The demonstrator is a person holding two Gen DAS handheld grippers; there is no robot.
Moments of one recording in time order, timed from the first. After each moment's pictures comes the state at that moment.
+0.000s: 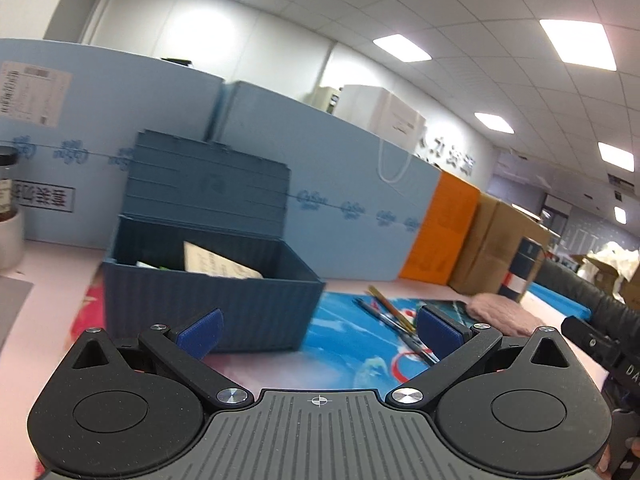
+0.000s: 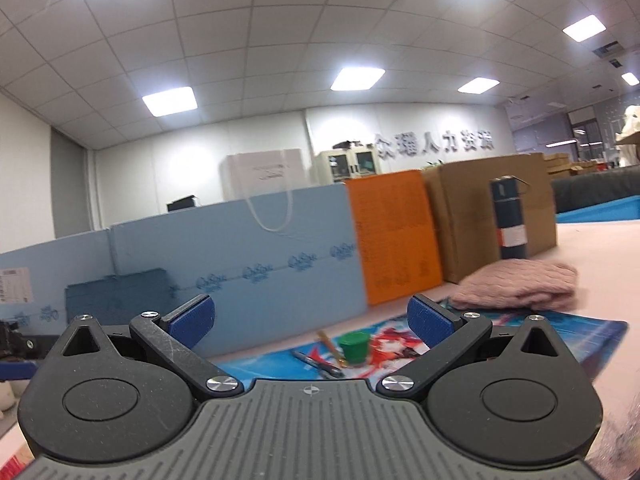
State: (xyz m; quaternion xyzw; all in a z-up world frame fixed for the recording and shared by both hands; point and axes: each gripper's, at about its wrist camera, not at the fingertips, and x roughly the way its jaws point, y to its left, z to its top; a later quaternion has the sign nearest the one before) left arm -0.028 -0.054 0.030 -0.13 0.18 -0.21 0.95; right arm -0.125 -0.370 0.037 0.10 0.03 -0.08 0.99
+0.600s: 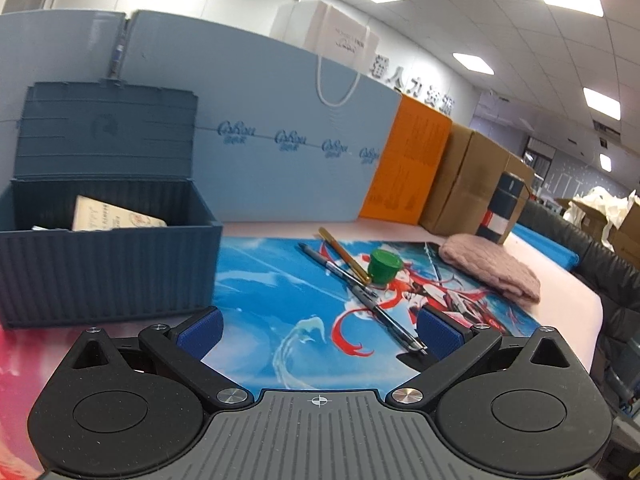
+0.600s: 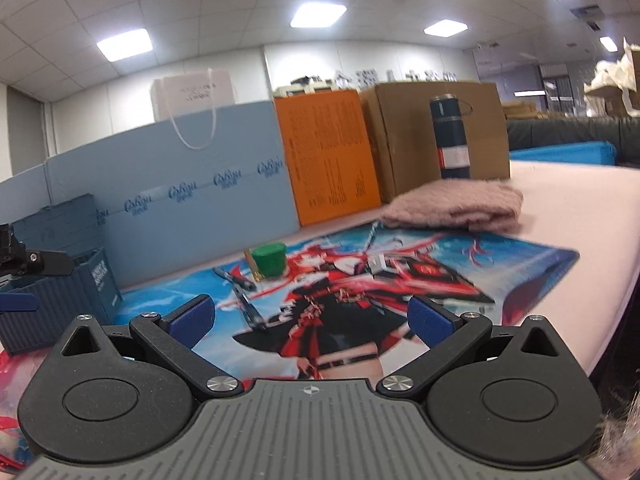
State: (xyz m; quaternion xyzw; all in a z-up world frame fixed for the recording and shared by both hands) left arm 0.004 -0.146 0.016 -0.09 0.25 -0.25 0.93; right arm -0.117 -0.420 -0.021 0.12 0.15 -0.11 0.97
